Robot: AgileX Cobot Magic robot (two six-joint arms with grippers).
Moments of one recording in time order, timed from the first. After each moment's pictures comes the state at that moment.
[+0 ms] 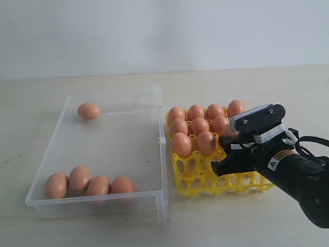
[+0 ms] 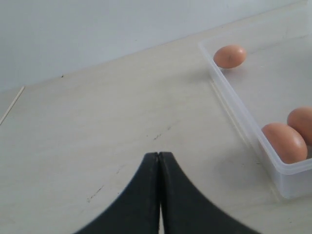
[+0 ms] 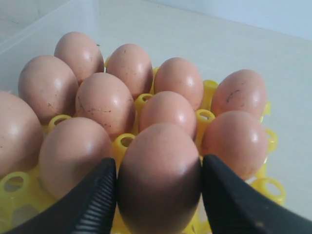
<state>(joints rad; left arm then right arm) -0.01 0.01 0.00 0.03 0.37 0.21 0.46 1.86 -0.42 0.18 -0.90 -0.19</state>
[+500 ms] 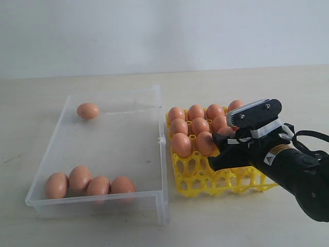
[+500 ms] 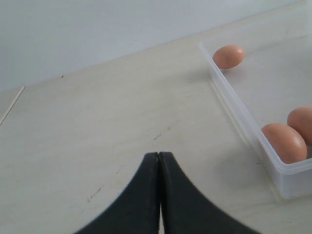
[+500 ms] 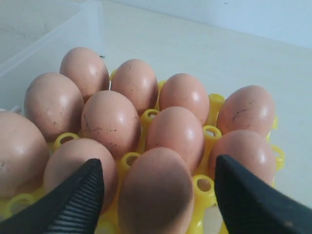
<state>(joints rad) -0.01 0.01 0.00 0.03 0.37 0.21 0.46 1.86 -0.46 0.16 -0.88 -0.18</state>
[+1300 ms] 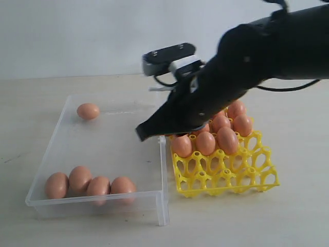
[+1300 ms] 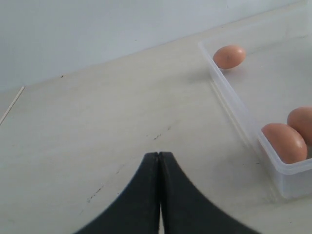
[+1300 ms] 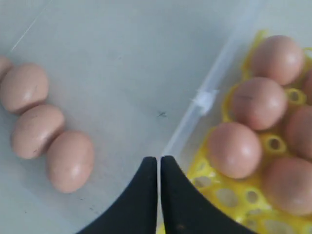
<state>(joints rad) -0.01 0.01 0.00 0.03 0.37 0.21 0.70 1.72 -1.15 0.07 0.55 0.04</state>
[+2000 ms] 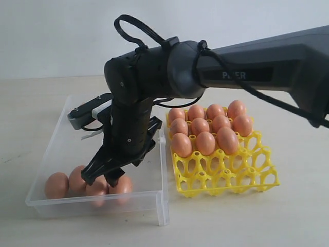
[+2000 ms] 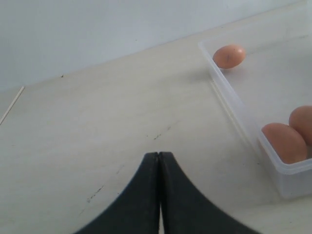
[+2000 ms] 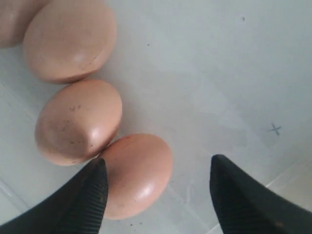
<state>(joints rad) -0.01 0.01 0.00 0.03 0.37 0.21 0.85 2.17 -1.65 0.08 0.95 -0.05</state>
